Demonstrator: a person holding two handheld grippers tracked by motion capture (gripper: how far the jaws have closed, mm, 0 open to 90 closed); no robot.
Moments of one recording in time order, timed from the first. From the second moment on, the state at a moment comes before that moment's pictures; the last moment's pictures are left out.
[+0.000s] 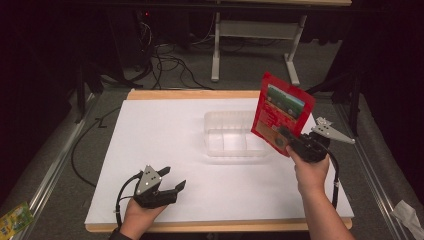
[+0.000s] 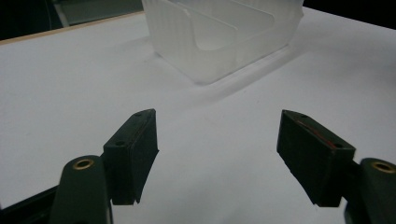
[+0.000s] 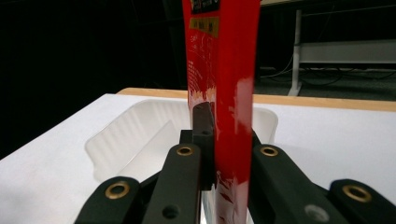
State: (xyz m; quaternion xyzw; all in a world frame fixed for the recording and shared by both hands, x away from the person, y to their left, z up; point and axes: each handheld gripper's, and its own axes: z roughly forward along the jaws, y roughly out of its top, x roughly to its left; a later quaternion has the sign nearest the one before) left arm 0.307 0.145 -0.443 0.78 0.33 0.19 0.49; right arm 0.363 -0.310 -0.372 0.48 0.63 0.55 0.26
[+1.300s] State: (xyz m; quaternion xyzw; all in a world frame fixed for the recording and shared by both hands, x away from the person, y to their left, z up) left arm 0.307 0.147 -0.442 0.77 0.33 0.18 0.51; right arm 0.422 -0.273 -0.392 0.52 0.61 0.51 0.30
